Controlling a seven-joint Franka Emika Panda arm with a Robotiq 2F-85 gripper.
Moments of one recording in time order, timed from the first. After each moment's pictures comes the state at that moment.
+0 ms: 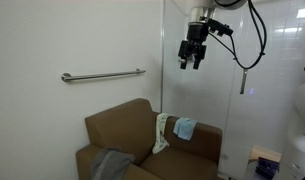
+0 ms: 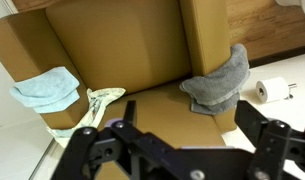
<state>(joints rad) -0.01 -0.71 0.02 -2.42 0.03 1.87 0.15</state>
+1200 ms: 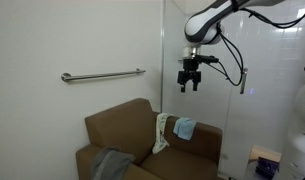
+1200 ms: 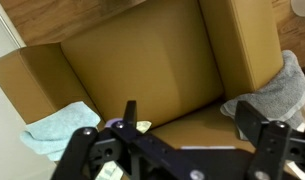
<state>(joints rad) -0.09 -0.34 -0.12 -2.39 0.00 2.00 0.05</state>
